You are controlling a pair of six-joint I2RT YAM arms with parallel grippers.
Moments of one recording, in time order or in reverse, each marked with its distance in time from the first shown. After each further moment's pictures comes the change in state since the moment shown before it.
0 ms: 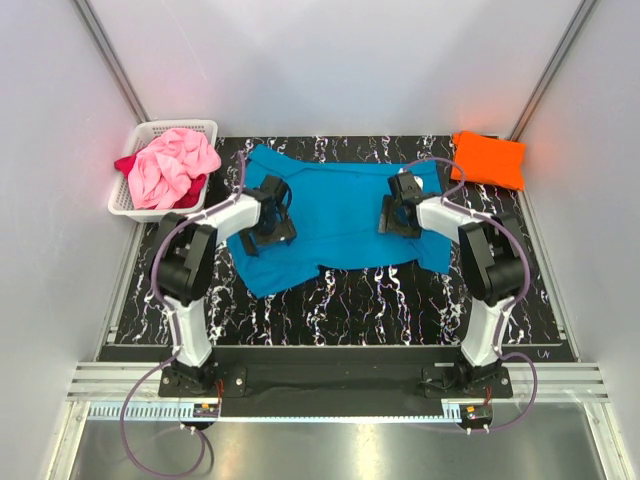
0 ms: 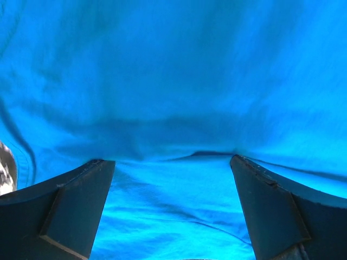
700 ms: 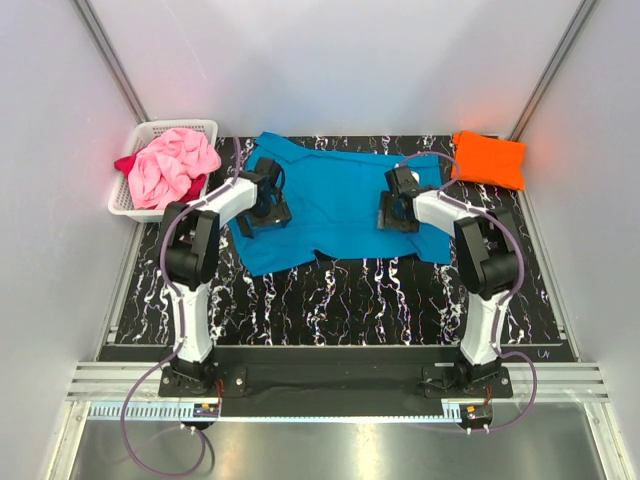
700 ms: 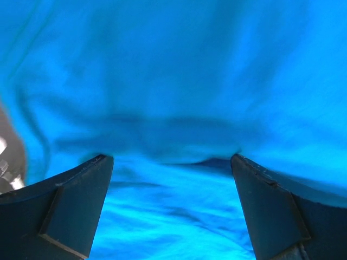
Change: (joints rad) left arm 0.089 0.185 0.286 -0.056 0.005 0.106; right arm 0.000 0.113 0.166 -0.048 0.004 -0.047
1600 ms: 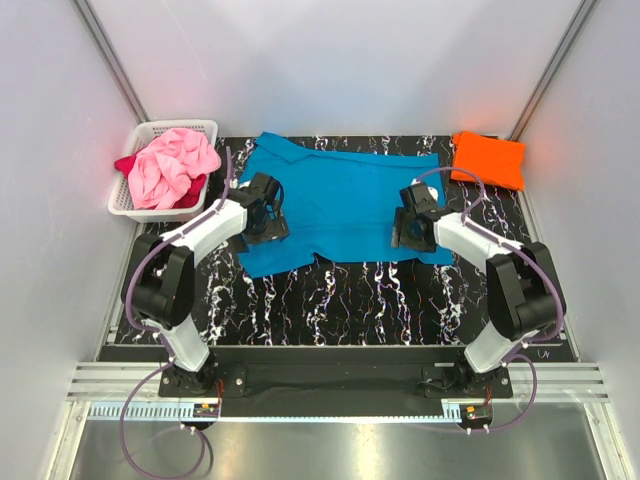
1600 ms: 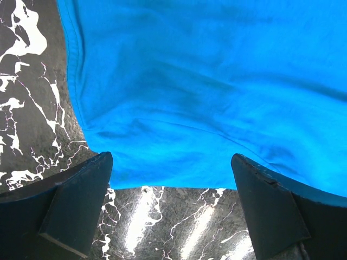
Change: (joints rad) left arm -0.090 -0.364 -0.322 0.009 -0.050 -0.036; right arm 0.010 -0.364 -0.325 -0.066 0.031 0.051
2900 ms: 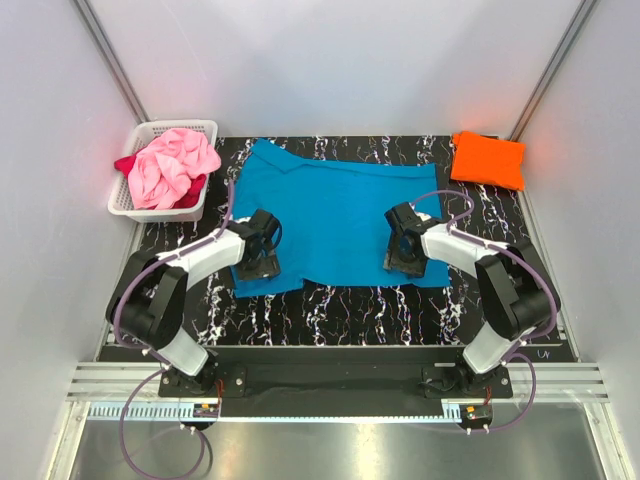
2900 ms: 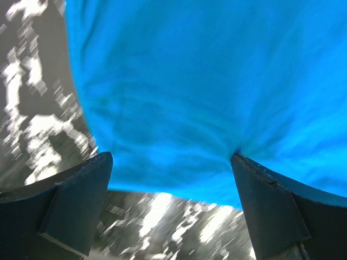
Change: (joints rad) left arm -0.064 -0.125 -0.304 0.006 -0.064 -0.048; right arm 0.096 0.037 -0.071 -0.073 -0.014 0.220
